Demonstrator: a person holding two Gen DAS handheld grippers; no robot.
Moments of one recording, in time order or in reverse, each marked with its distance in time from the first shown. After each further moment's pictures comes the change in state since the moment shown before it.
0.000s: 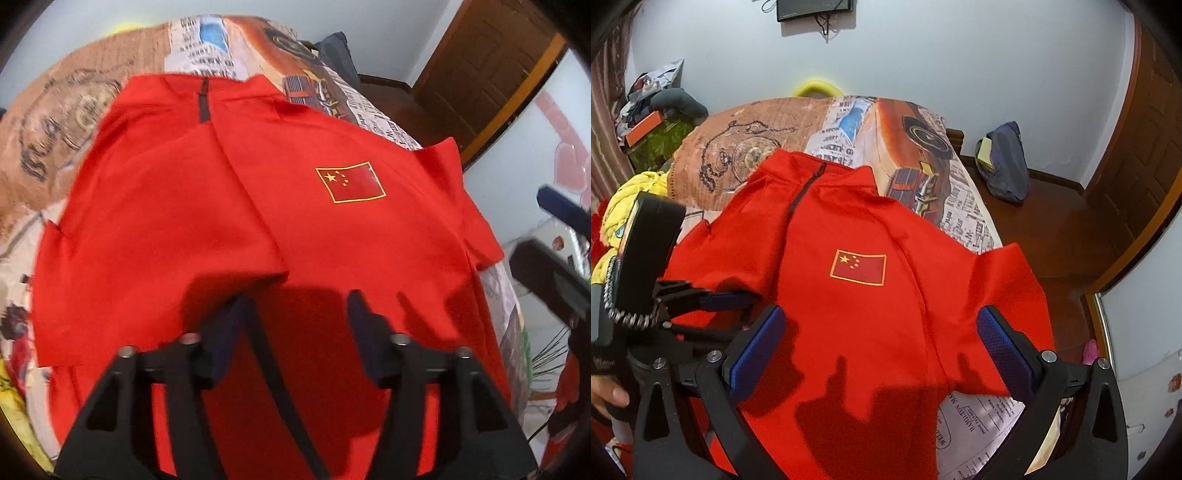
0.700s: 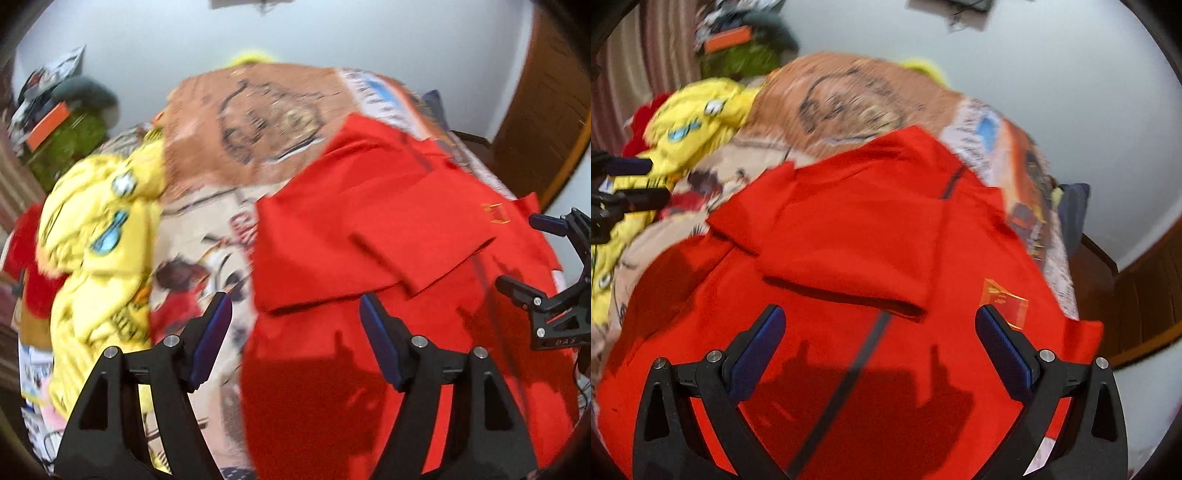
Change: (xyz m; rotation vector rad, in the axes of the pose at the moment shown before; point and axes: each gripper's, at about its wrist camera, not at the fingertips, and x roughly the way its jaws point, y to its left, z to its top) left arm -0.130 0.187 -0.097 -0.182 -0.168 0.292; right arm 0.044 0.151 -0.002 -0.406 0.075 0.085
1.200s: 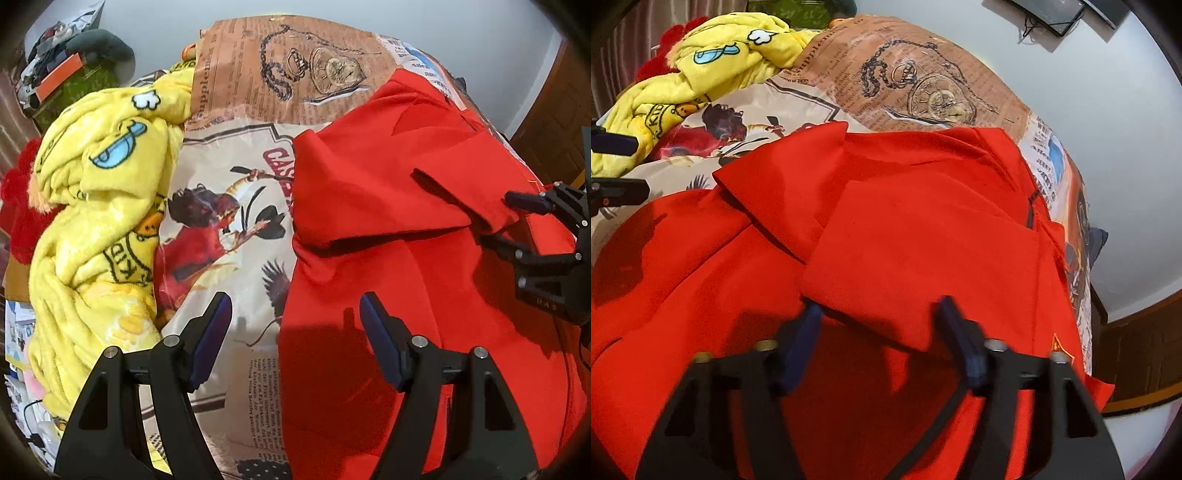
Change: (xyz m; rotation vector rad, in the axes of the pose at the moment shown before) left arm 0.044 0.042 -0.049 -0.083 0.095 0.000; right arm 0.055 0.061 0.013 -0.217 0.058 -0.021
